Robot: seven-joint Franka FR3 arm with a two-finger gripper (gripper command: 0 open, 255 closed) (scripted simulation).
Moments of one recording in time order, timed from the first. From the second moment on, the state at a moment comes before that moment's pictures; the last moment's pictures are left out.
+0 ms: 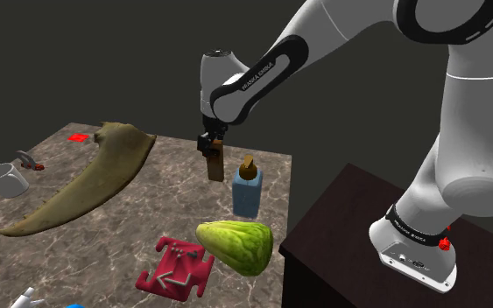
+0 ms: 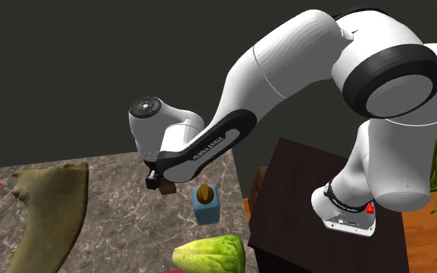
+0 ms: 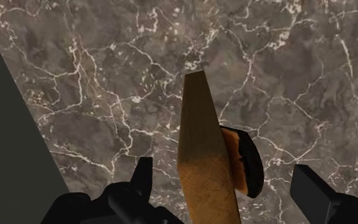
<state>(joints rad) 0.18 0.38 0.12 -1.99 -0.08 2.51 0.08</state>
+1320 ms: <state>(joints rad) 0.17 0.32 0.13 -1.98 -0.06 2.43 0.07</state>
